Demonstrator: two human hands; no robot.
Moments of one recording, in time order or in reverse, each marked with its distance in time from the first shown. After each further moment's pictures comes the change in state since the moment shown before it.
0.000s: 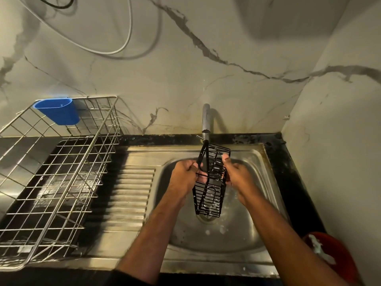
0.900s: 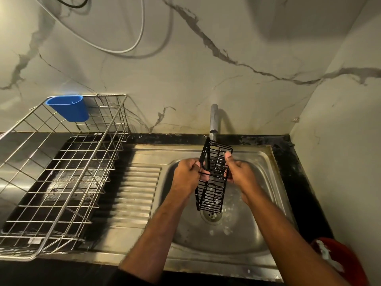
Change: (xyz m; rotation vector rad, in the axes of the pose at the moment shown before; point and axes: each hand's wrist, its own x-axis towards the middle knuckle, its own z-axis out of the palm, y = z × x) left_hand 0.001 -0.003 -0.009 0.035 0.062 0.032; right_hand 0.012 0.001 0.010 -0.021 -0.027 -0.028
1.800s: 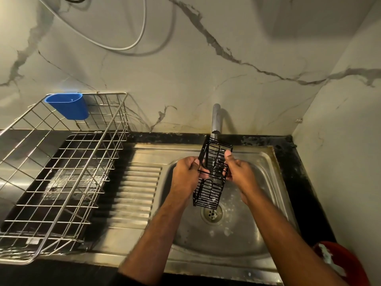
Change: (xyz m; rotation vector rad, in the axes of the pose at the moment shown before) left_hand 0.002 0.003 -0.002 -0.060 0.066 0.018; right_hand -0.003 -0.010 0.007 0.043 0.000 -0.058
